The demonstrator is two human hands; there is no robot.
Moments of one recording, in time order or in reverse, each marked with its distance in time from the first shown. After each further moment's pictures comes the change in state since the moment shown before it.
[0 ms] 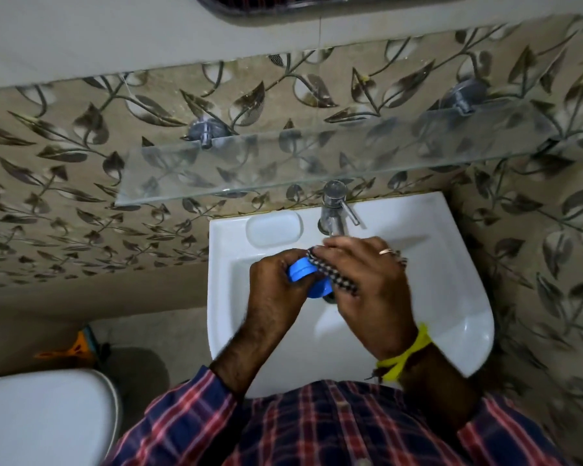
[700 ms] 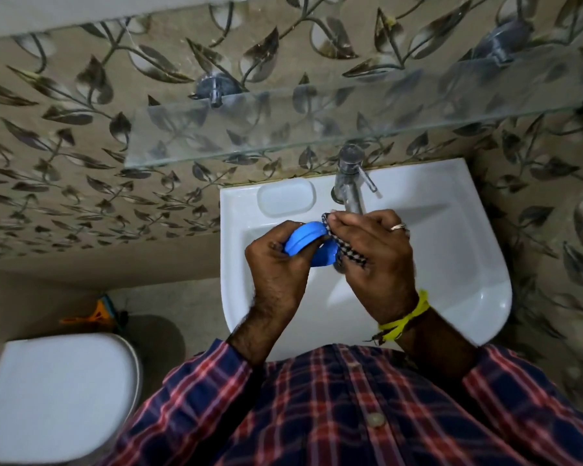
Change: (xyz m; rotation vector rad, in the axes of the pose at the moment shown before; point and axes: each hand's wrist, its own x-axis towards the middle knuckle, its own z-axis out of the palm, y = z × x) left_hand -0.017 -0.004 -0.002 -0.161 0.211 0.065; right_hand -0.012 0.000 0.021 0.029 0.092 -0.006
